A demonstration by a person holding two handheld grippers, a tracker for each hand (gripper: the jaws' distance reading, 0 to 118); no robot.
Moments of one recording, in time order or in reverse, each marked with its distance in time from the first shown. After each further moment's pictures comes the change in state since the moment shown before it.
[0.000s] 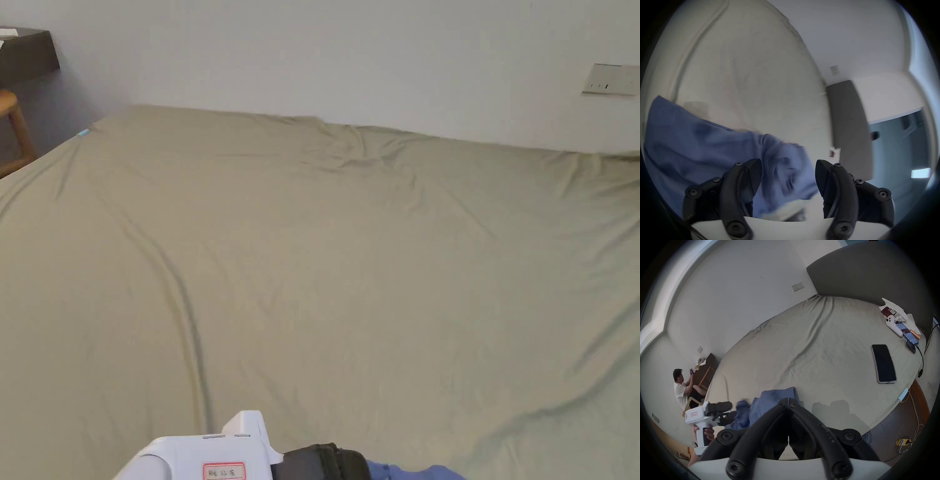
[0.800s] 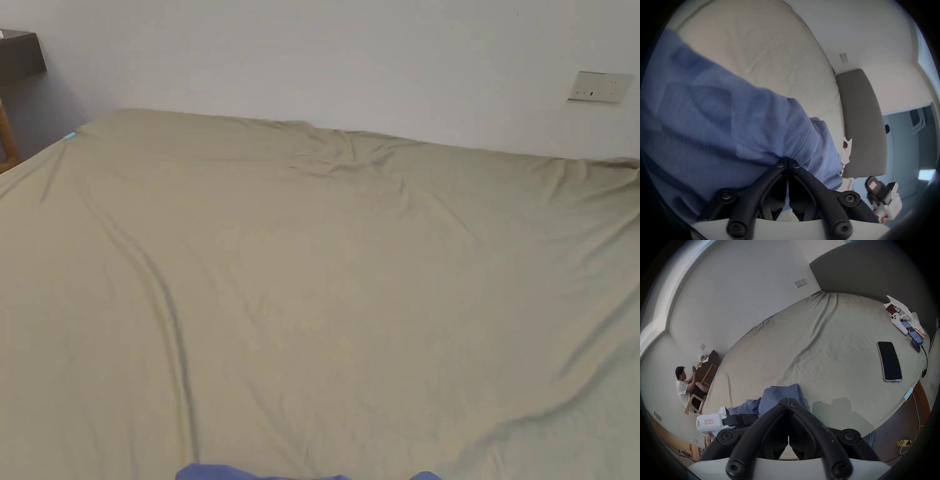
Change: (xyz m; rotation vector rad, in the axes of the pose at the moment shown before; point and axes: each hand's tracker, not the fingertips) left arm -0.020 -0.053 -0.062 -0.060 0.168 0.011; right arm -0.006 -0.001 -0.008 -0.034 0.030 0.008
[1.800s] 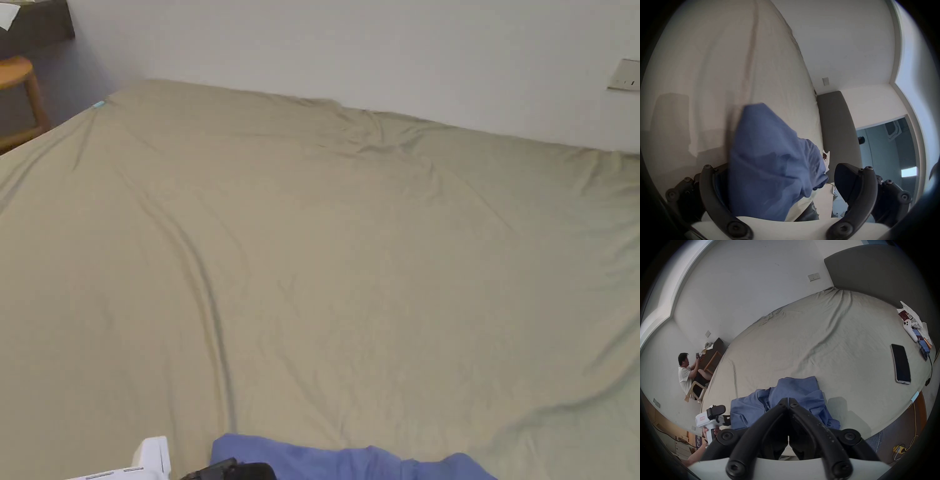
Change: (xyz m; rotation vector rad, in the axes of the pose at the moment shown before) left arm -0.137 0.050 0.112 0.115 -0.253 -0.012; right arm -0.042 -0.007 -0.016 -0.071 0.040 0.098
